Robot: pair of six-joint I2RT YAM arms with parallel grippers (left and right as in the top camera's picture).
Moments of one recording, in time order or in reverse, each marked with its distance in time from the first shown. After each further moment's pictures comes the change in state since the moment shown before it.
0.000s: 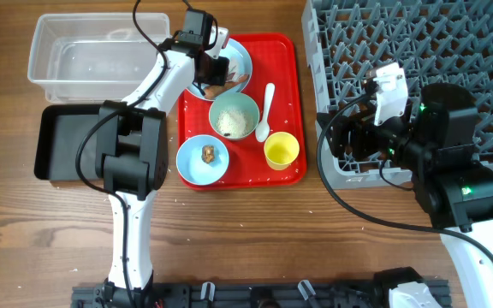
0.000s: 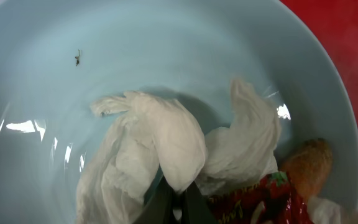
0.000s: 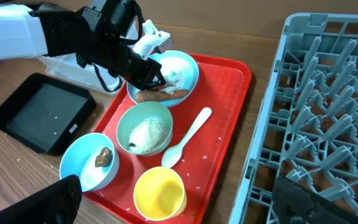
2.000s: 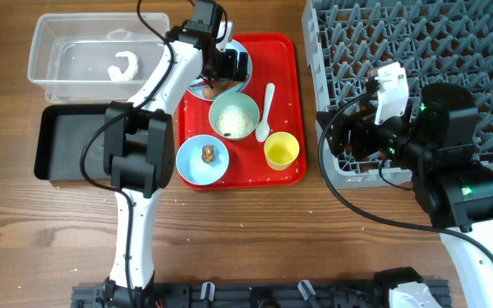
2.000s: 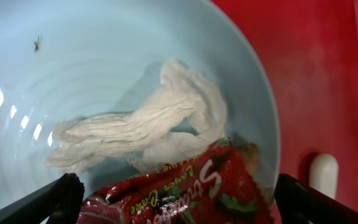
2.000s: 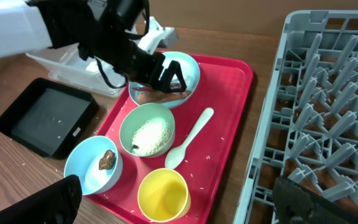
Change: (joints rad) left arm -0.031 0.042 0.163 -0.176 0.041 -0.180; right arm 0.000 0.000 0.000 0.004 -0.003 0.031
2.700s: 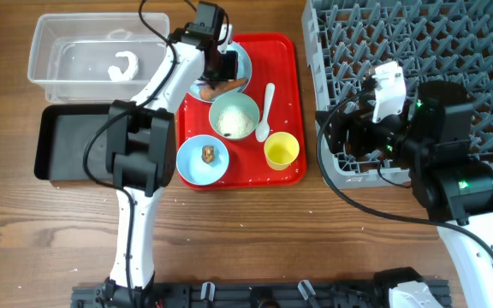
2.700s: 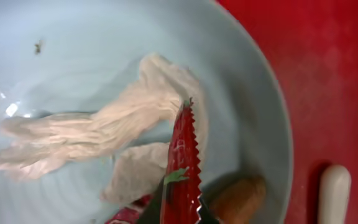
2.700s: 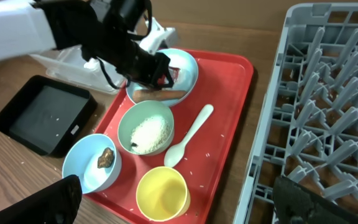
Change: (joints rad) left arm -0.003 0.014 0.006 0.011 -0.008 -0.027; right arm 0.000 0.024 0.000 0.000 0.000 0.000
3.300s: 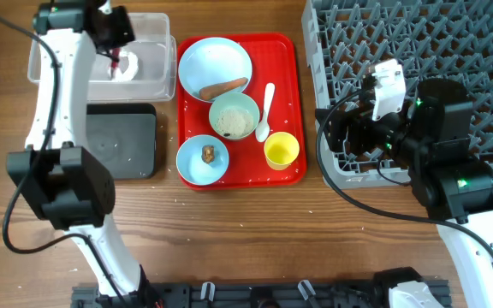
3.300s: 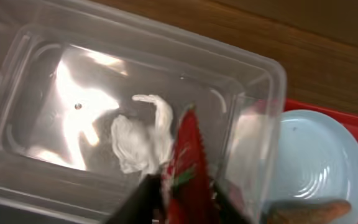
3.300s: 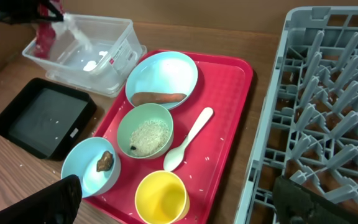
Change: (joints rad) left arm 0.355 -0.341 0.002 -0.180 -0.177 -0.019; right arm 0.000 0.005 0.000 0.020 0.000 0.009
